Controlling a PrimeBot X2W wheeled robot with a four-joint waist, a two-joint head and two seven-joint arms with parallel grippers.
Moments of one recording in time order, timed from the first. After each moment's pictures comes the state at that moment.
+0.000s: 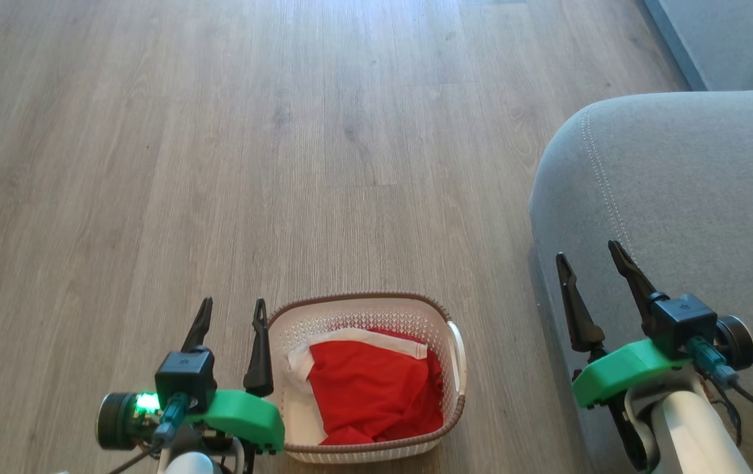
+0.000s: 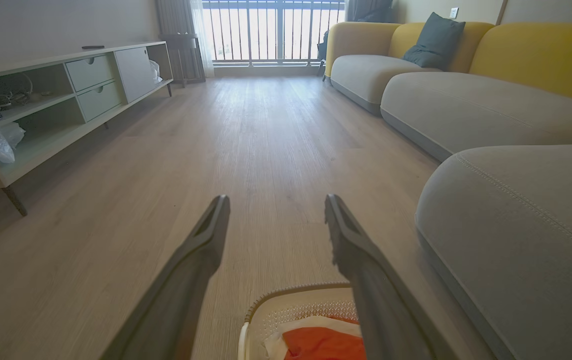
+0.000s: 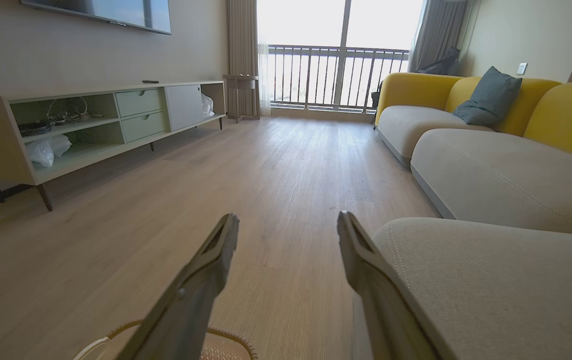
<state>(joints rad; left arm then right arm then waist) -0.02 0.06 -0.27 0.17 -0.17 0.20 -0.26 -0.11 -0.07 0.06 0.25 0.06 0.13 -0.25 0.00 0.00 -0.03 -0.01</state>
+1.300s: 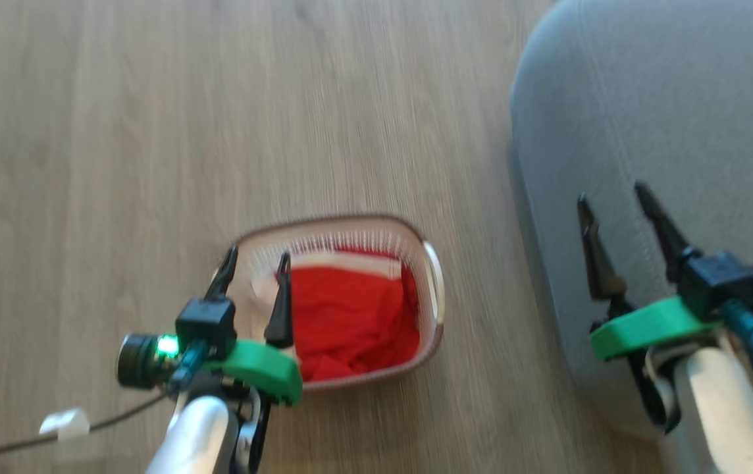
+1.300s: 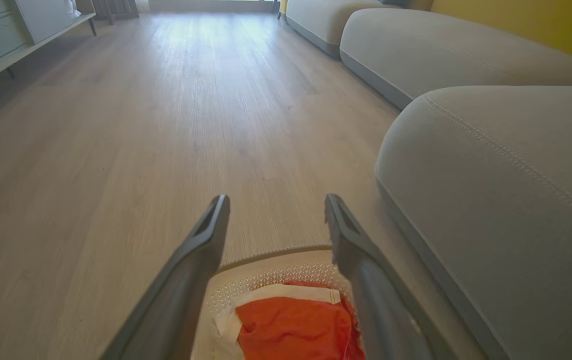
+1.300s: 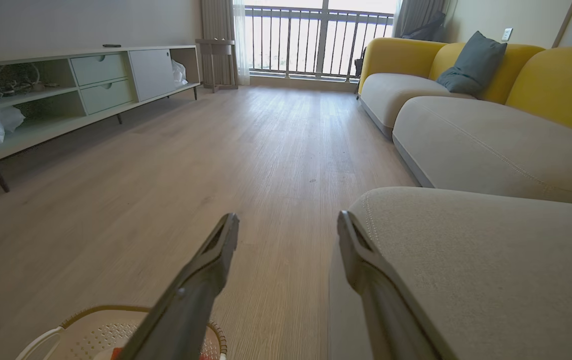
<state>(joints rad) -0.16 0.05 -0.33 0.24 -0.20 0.16 -0.26 -0.18 -0.10 0.05 0.17 0.08 0.13 -0.25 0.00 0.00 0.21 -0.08</state>
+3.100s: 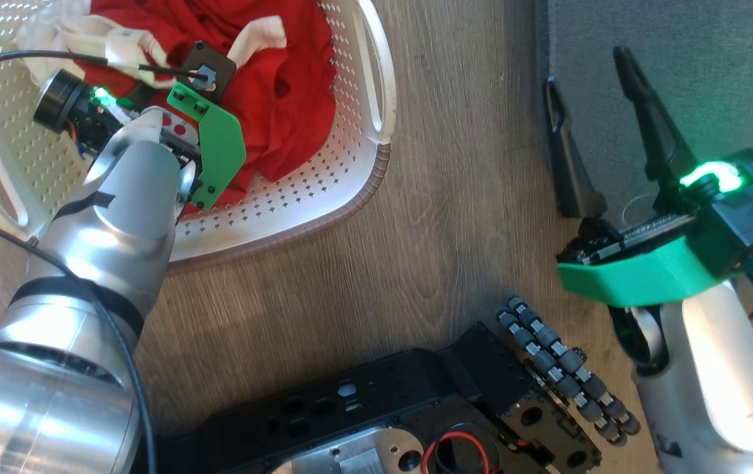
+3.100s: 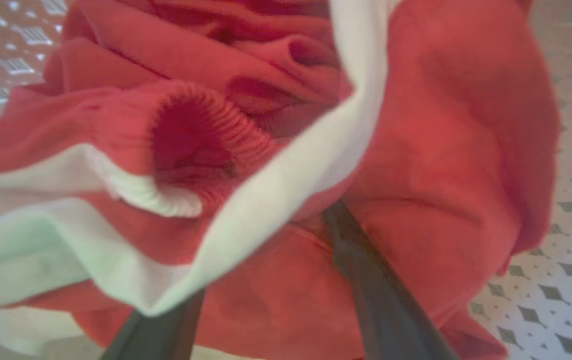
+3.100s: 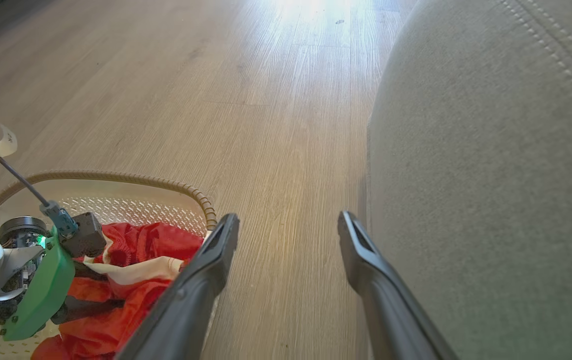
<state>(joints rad) -1.13 0.07 -0.55 1.29 0.04 0.00 0.00 -0.35 -0.09 0.17 -0.08 0.13 0.13 -0.25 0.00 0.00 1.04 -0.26</state>
